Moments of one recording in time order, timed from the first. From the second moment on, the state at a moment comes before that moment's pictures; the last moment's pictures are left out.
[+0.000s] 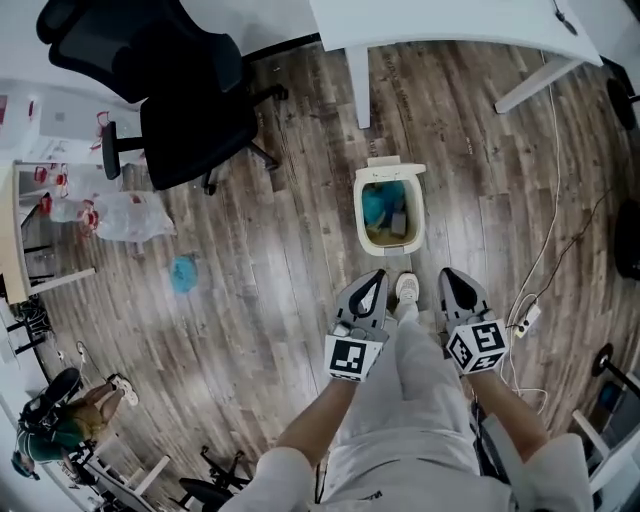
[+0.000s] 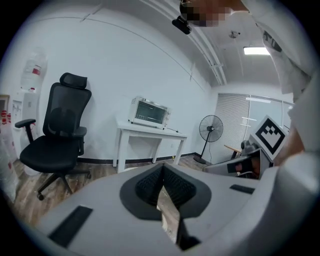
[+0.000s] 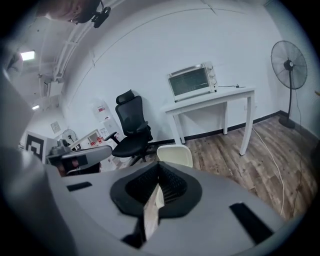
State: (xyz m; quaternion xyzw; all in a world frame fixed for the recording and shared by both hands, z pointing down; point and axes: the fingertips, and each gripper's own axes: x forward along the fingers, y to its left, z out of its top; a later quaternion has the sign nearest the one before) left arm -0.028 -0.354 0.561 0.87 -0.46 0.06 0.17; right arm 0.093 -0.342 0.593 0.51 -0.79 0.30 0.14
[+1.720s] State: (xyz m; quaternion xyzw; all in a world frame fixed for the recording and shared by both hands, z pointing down) left arm 0.012 -0.046 0.308 0.82 -0.58 -0.01 0.02; right arm 0.216 -0.066 0.344 0.48 -0.85 0.20 0.01
